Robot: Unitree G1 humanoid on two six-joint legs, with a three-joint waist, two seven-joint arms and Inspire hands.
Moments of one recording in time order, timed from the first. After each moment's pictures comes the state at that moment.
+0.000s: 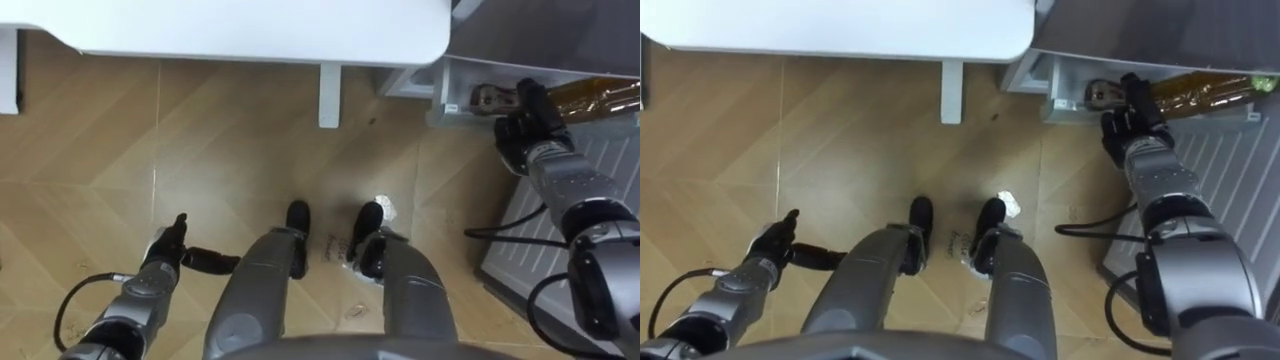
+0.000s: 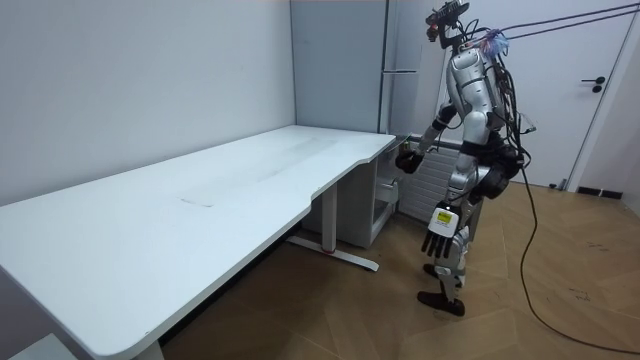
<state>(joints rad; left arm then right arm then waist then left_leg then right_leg) -0.04 0.33 -0.30 0.95 -0.21 0.05 0.11 -0.51 -0.42 0.06 1.16 1.57 0.03 -0.13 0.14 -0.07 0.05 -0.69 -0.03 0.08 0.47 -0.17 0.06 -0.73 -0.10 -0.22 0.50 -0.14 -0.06</state>
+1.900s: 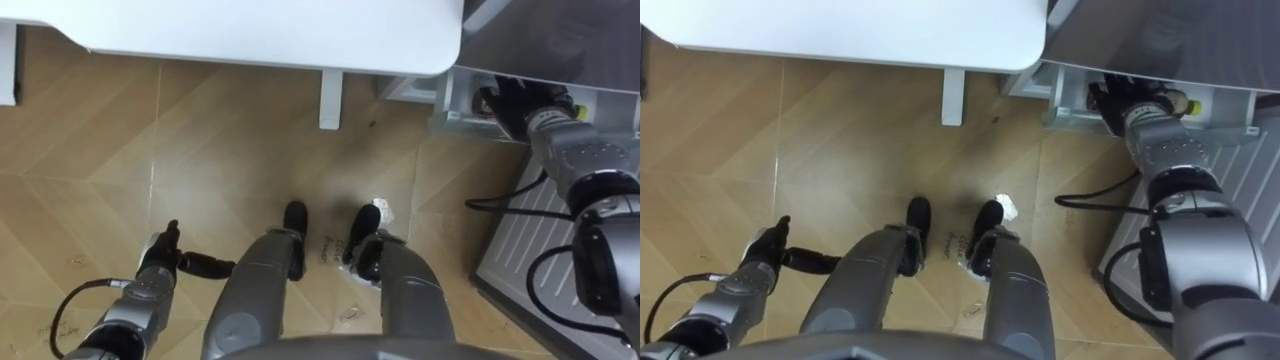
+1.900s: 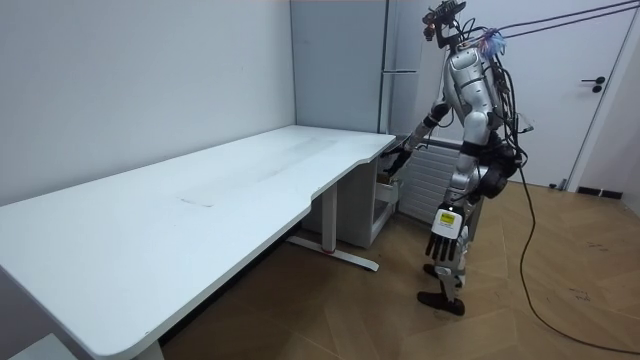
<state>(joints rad) 0.00 0.33 -0.29 0.91 -0.20 0.09 0.17 -0.61 -0.44 0.02 1.17 1.59 0.10 -0.07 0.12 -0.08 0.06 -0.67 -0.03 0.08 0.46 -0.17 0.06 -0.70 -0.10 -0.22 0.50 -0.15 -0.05</state>
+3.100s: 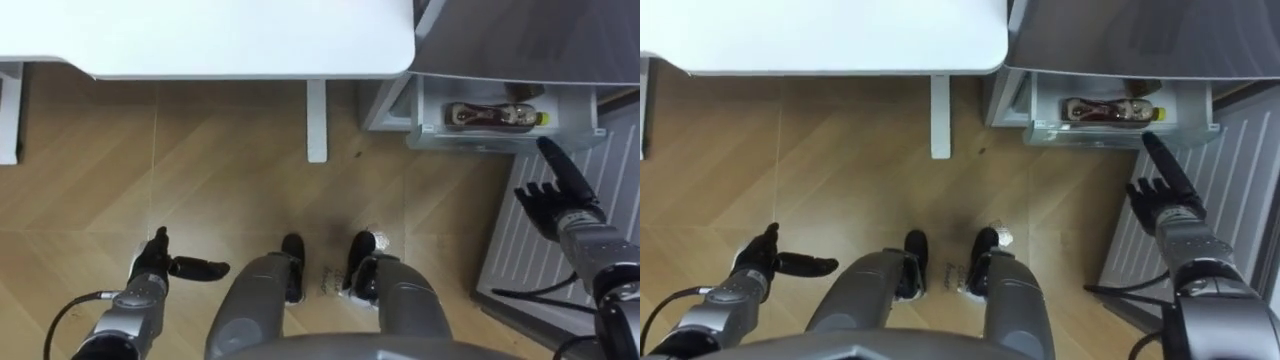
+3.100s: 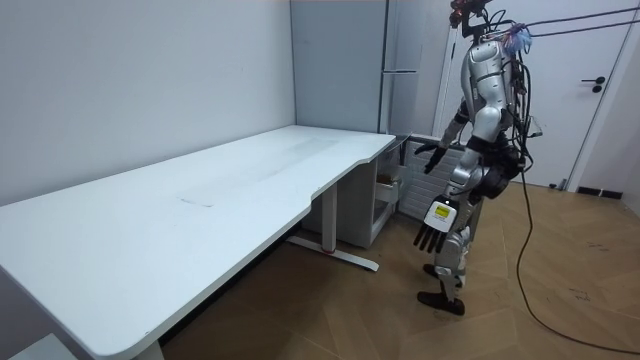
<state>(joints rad) 0.04 0.33 -0.21 0.88 -0.24 0.08 0.17 -0.29 -0.49 -0.02 1.23 1.56 0.06 -0.01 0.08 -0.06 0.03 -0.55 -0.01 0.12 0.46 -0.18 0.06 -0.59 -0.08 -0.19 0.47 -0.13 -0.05</state>
